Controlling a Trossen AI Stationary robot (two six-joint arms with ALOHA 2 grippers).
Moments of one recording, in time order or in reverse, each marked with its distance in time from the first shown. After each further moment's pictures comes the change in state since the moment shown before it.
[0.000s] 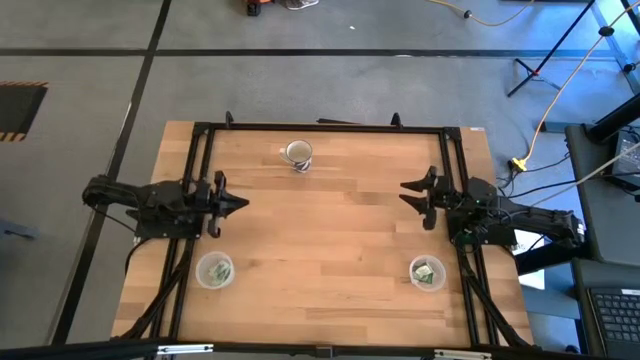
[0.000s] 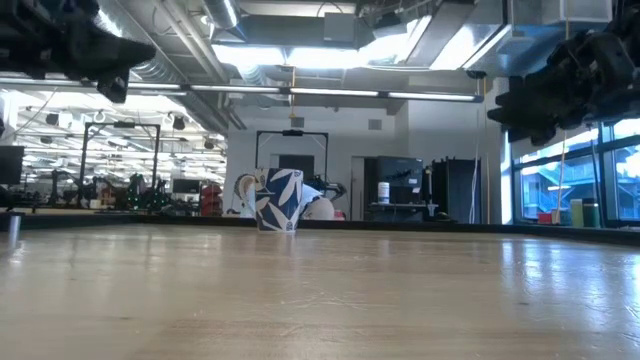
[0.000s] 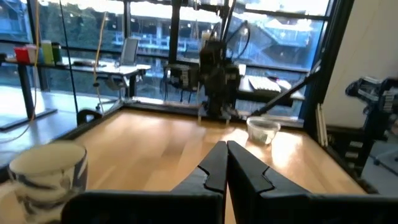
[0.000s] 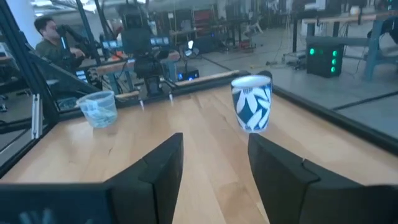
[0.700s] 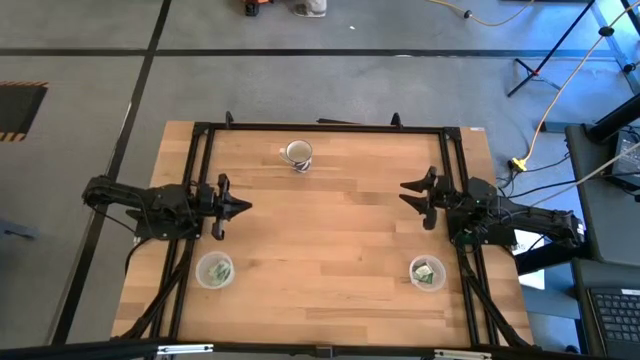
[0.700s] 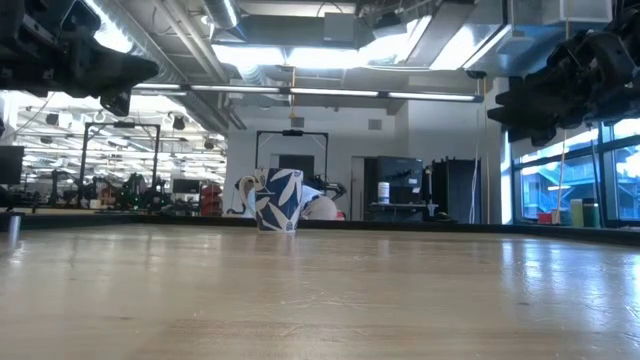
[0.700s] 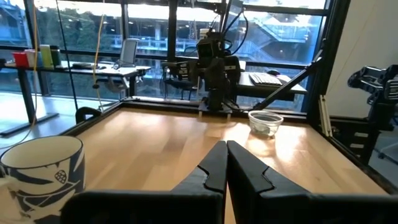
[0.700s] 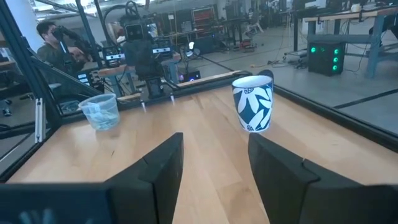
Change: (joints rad) left arm 0.000 0.005 -0.096 0.099 0.004 0.039; right arm 0.000 0.001 0.000 0.005 -0.001 0.019
